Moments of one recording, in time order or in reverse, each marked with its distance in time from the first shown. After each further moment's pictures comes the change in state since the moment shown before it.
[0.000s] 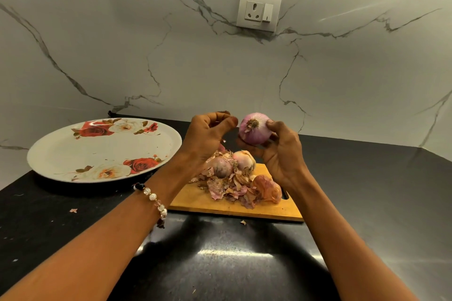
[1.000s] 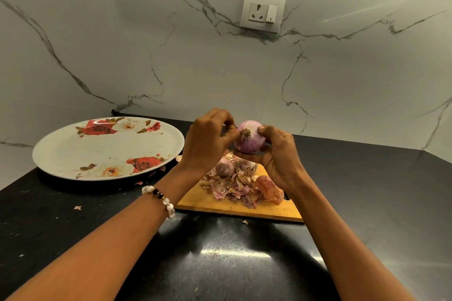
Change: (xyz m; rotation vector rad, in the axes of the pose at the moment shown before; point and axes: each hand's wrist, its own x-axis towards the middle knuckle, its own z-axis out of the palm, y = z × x) left_hand 0.004 -0.016 -0.008 0.722 0.106 0.699; right_hand 0.001 0.006 -0.001 -0.194 -0.097 0.016
